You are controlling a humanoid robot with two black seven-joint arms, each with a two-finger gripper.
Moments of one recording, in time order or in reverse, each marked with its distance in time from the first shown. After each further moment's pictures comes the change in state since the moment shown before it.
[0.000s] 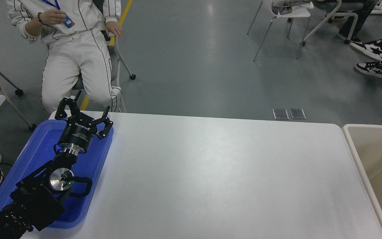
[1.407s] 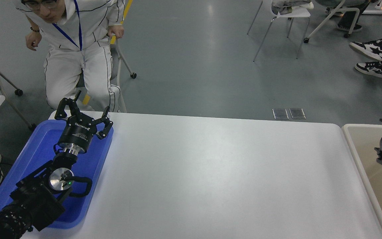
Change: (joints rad) left arm 0.000 0.000 0.000 0.000 0.000 0.000 0.000; right arm -0.016 -0.129 0.925 0.413 0.059 0.142 0.141
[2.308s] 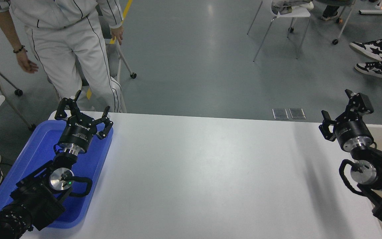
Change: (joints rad) left arm -0.001 0.000 0.000 0.000 0.001 -0.001 0.000; right arm -0.154 0.188 0.116 0.161 0.187 0.209 0.613
